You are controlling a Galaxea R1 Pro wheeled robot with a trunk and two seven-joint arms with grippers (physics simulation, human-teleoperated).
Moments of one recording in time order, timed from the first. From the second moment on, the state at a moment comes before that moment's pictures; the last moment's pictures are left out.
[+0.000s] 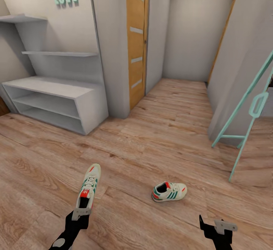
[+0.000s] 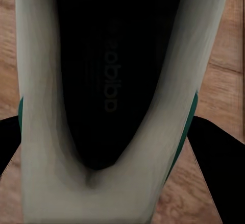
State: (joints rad) left arm -0.43 0.06 0.09 -0.30 -0.06 -0.37 -0.05; right arm -0.31 -0.11 -0.28 -0.38 0.08 -0.53 0.00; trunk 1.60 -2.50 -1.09
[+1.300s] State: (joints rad) left arm -0.43 0.06 0.09 -0.30 -0.06 -0.37 -0.05; right arm -0.31 -0.10 -0.28 -0.35 0.08 -0.53 0.00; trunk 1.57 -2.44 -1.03
